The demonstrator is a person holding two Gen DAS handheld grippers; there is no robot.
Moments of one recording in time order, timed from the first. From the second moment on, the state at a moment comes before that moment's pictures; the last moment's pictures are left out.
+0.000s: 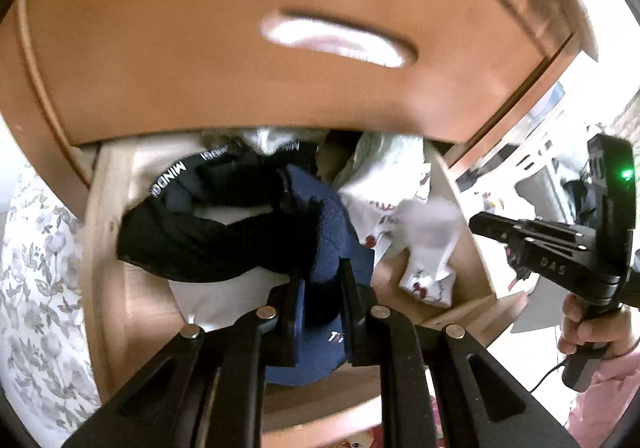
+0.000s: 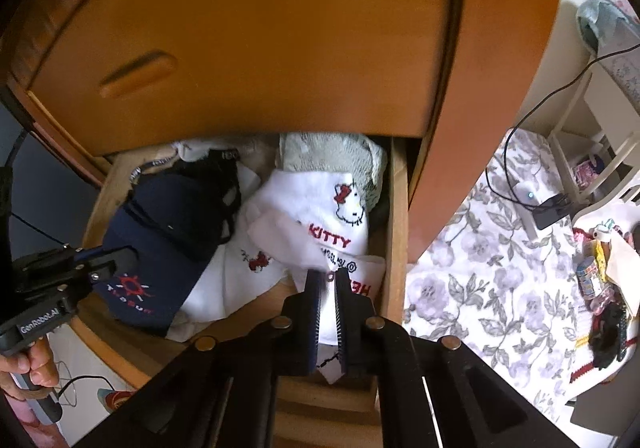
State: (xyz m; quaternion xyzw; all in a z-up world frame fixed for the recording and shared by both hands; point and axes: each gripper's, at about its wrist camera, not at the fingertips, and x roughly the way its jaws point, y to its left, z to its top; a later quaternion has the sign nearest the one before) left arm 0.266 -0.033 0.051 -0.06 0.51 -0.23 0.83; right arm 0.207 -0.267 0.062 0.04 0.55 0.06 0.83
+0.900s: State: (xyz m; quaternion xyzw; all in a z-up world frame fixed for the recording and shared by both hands) left arm 0.252 0.026 0.058 -0.14 0.47 -0.17 0.85; right arm 0.278 -0.215 -0.039 0.01 0.70 0.02 0.72
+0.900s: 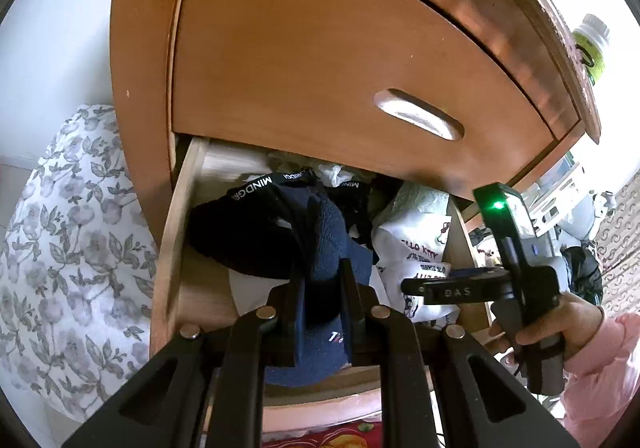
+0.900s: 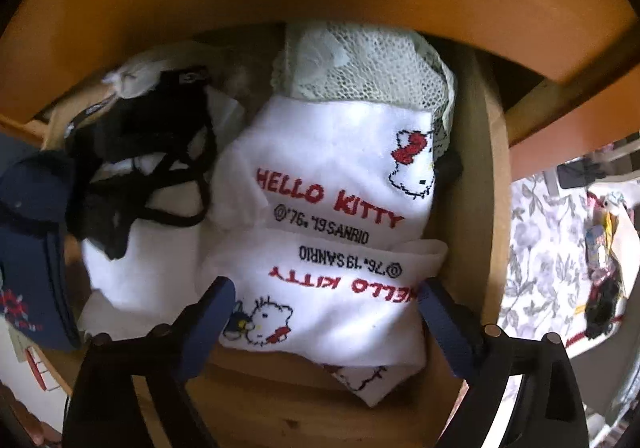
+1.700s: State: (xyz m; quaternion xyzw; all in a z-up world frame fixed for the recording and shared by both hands) left arm 0.255 0.032 0.039 -0.18 0.47 -0.19 0.84; right arm 0.258 -0.201 -0.040 -0.04 0.66 0.05 0.75
